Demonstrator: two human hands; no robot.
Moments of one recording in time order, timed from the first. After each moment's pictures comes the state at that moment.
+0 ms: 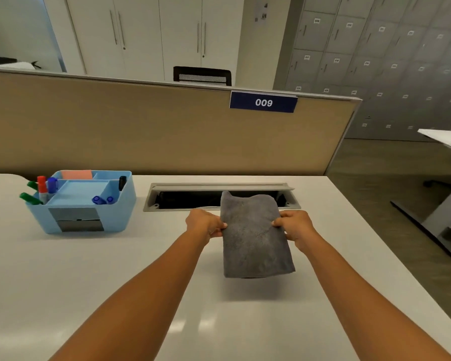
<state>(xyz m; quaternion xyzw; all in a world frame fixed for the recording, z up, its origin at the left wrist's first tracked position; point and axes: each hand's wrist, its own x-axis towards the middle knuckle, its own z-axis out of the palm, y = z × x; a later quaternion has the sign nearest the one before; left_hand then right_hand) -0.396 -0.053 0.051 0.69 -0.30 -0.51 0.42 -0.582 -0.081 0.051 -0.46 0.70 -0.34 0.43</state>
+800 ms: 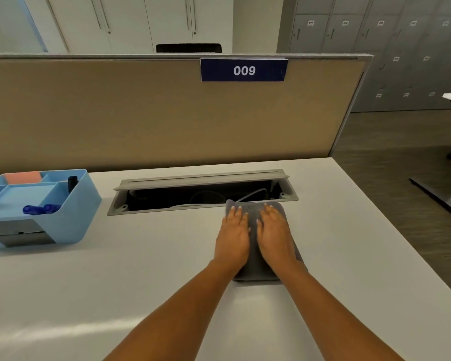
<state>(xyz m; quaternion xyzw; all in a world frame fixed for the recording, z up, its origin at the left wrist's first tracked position) -0.496 -0.118 -0.057 0.66 -0.70 -0.17 0.20 -0.597 -0.134 -0.054 -0.72 0.65 -0.22 0.13</state>
